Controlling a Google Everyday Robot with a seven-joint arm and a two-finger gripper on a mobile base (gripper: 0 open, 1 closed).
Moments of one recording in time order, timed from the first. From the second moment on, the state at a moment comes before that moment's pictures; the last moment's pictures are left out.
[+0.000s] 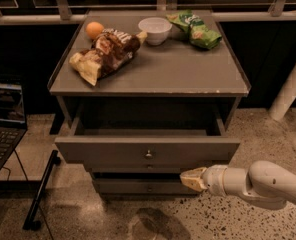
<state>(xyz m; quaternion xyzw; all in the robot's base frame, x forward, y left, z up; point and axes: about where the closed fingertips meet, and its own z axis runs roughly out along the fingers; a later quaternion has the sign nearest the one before) 0.496 -0.156 0.532 -0.32 0.82 0.30 0.36</state>
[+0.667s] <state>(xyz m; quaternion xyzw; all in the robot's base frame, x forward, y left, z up) 0.543 -0.144 0.557 -0.35 0.82 0.27 0.37</state>
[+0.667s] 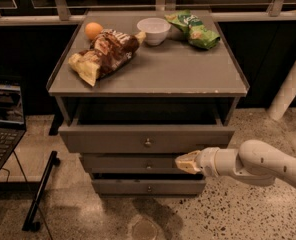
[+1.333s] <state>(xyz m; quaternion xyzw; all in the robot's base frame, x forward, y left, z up) 0.594 -0.133 0.593 -0.38 0.81 0.23 0.38</state>
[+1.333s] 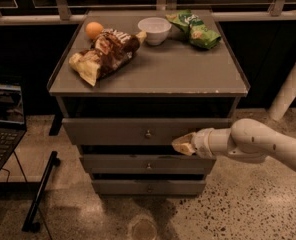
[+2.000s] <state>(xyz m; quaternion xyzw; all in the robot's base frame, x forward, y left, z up) 0.618 -0.128 0.604 -0.40 0.81 0.21 0.38</state>
